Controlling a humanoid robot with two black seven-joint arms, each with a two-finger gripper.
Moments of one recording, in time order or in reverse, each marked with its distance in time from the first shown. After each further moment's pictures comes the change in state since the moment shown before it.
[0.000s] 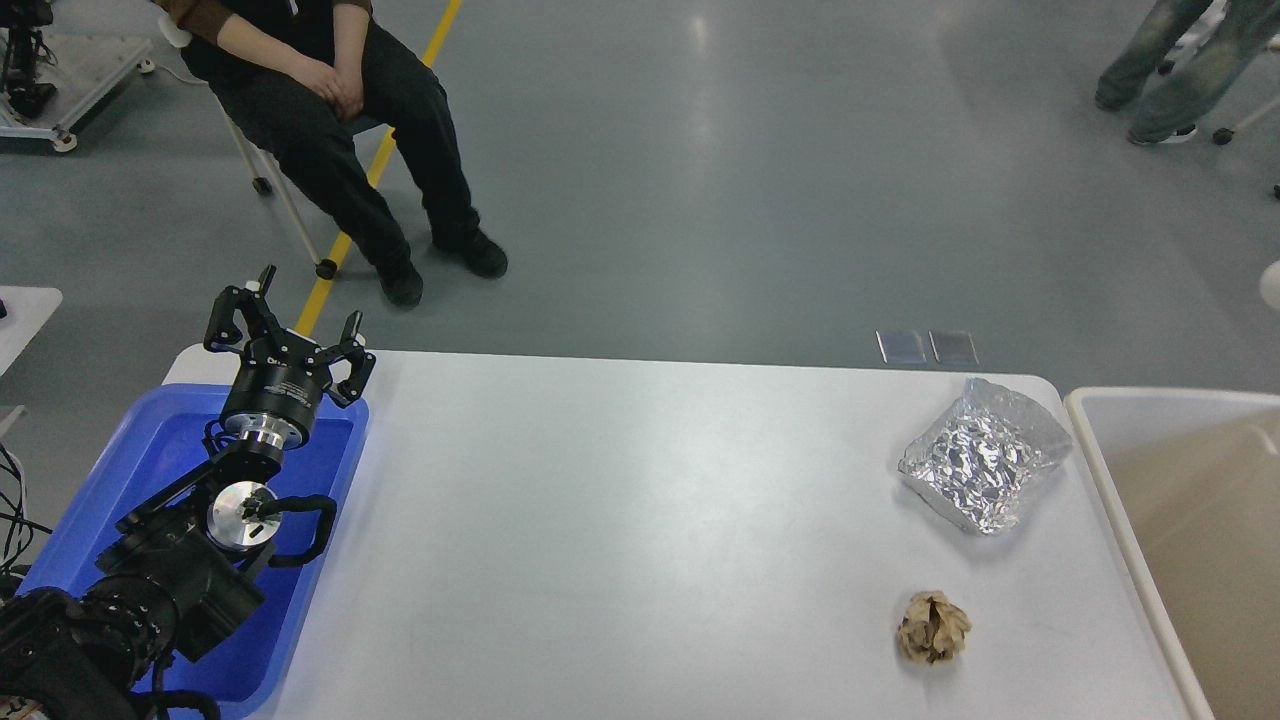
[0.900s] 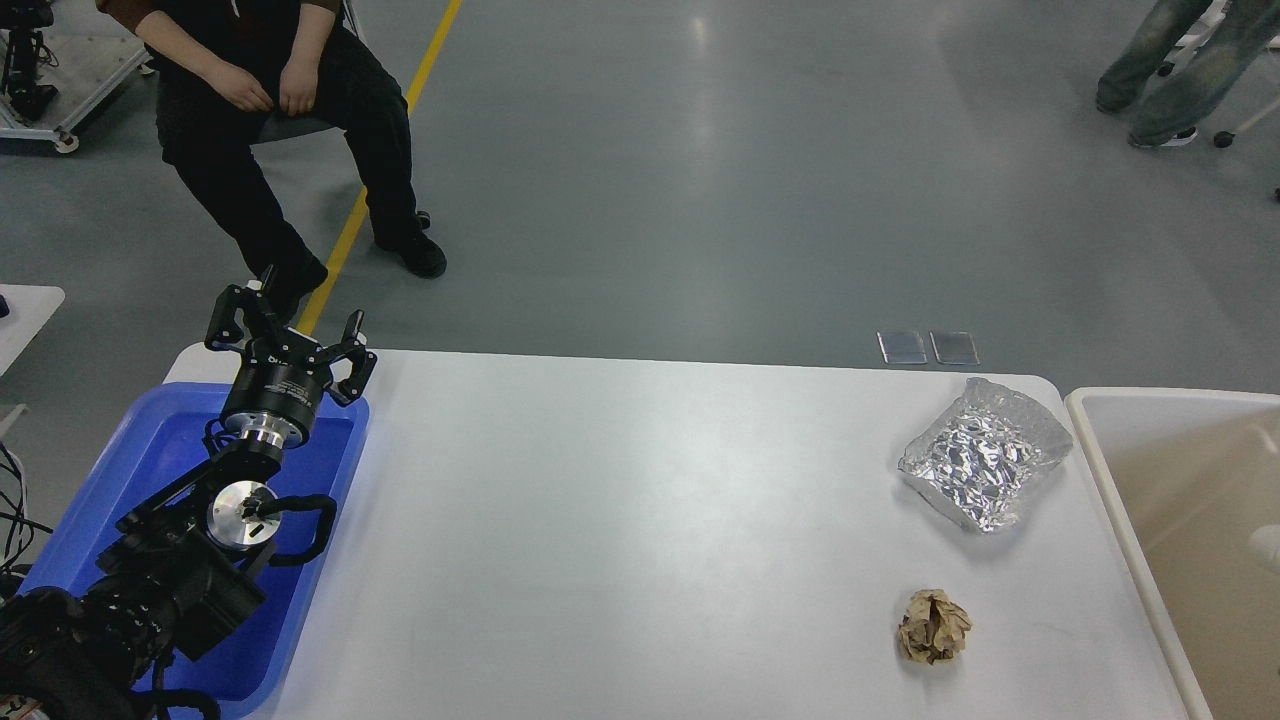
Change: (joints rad) left arm 0.000 0.000 0.000 0.000 0.000 0.000 0.000; right arm -0.402 0.222 0.304 -0.123 0.046 -0.152 -0.183
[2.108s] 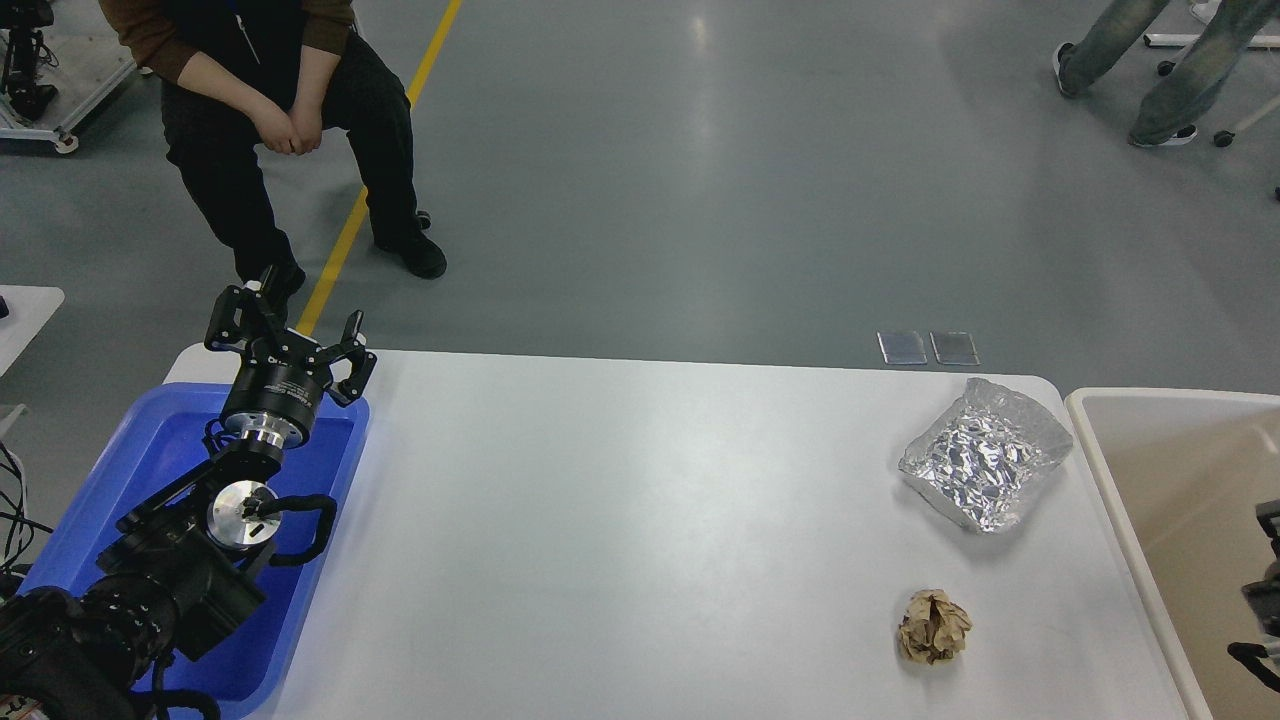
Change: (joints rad) left arm 0.000 0.000 0.000 0.000 0.000 0.000 0.000; right arm 0.053 0.062 0.017 0.005 0.016 -0.127 0.000
